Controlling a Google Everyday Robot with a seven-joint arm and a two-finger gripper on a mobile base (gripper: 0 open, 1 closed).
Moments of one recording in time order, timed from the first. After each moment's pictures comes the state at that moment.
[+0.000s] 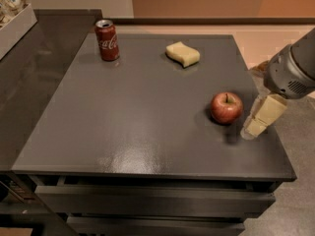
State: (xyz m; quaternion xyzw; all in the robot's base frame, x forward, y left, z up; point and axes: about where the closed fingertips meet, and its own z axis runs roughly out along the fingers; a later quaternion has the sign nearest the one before) arm 0.488 -0.212 0.888 -0.58 0.78 0.06 0.22
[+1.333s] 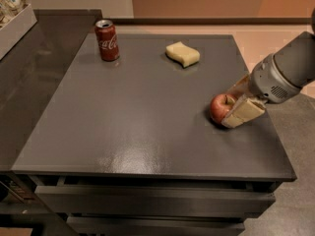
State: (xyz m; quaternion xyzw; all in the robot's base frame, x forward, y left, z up) arm 0.499 -0.186 0.862 -0.58 0.77 0.11 0.23
